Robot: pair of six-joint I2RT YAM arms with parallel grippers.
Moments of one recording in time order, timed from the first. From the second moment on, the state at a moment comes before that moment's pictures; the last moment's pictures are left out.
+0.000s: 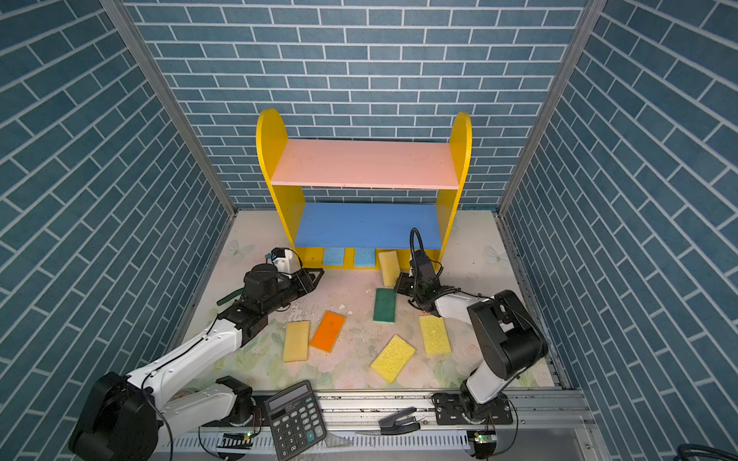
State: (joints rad) left arm -0.42 1.10 0.56 0.15 0.23 -0.83; right arm 0.49 1.59 0.70 0.20 -0.16 0.65
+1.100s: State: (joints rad) left arm -0.42 1.03 0.52 0.44 0.48 -0.87; right arm 0.64 1.92 0.84 1.17 -0.92 1.55
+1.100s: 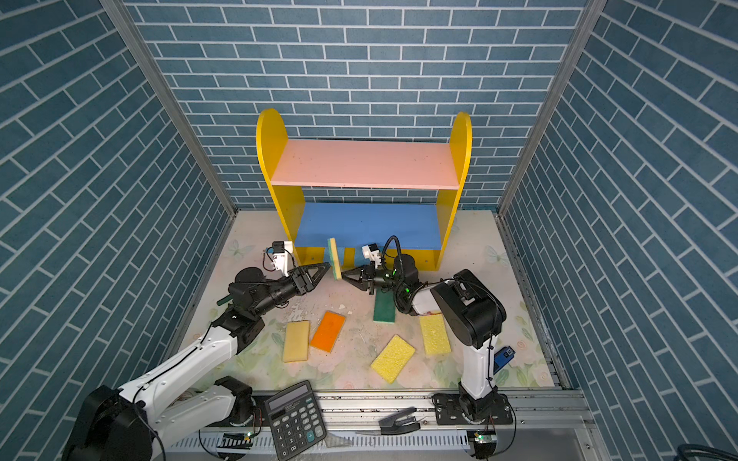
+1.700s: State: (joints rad) left arm -0.40 1.18 0.60 0.59 0.50 -0.92; right arm 0.64 1.85 0.87 1.22 -0.94 1.63
